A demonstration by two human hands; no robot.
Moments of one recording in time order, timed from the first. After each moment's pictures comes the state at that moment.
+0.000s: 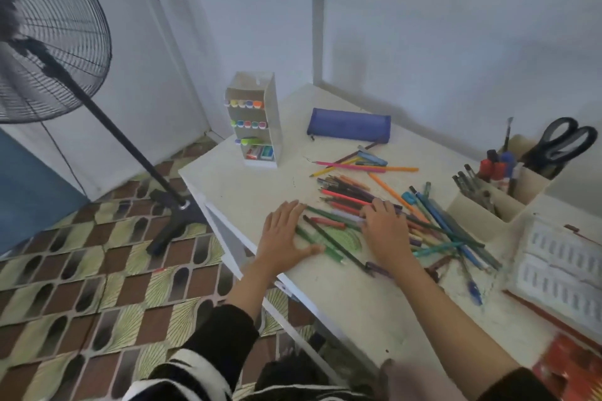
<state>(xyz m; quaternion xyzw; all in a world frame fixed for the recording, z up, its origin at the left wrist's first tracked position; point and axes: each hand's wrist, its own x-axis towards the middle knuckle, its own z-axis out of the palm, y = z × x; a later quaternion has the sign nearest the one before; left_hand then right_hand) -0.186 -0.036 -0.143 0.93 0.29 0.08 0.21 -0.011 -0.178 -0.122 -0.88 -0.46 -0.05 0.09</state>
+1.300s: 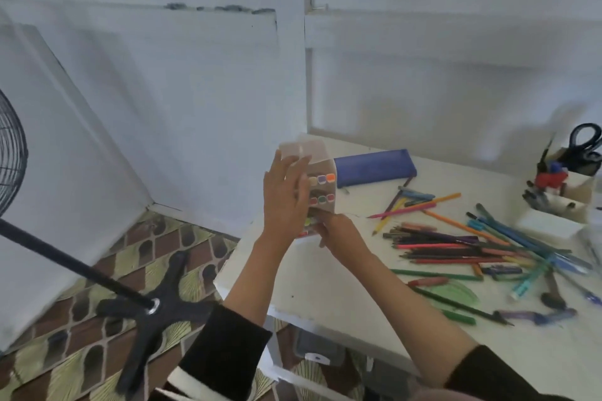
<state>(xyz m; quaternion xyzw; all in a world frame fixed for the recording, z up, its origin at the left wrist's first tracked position) -0.142 0.201 -0.020 0.86 0.10 0.35 0.36 -0.092 0.085 -0.075 -0.86 -0.31 0.14 0.37</state>
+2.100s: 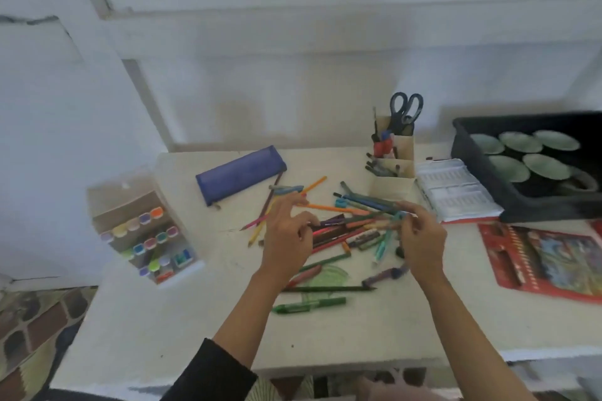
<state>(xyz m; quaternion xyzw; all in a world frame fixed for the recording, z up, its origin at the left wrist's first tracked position) -0.062 0.003 -0.075 0.87 -0.15 0.29 0.36 -0.052 -0.232 -0.080 -0.83 0.03 -0.26 0.49</state>
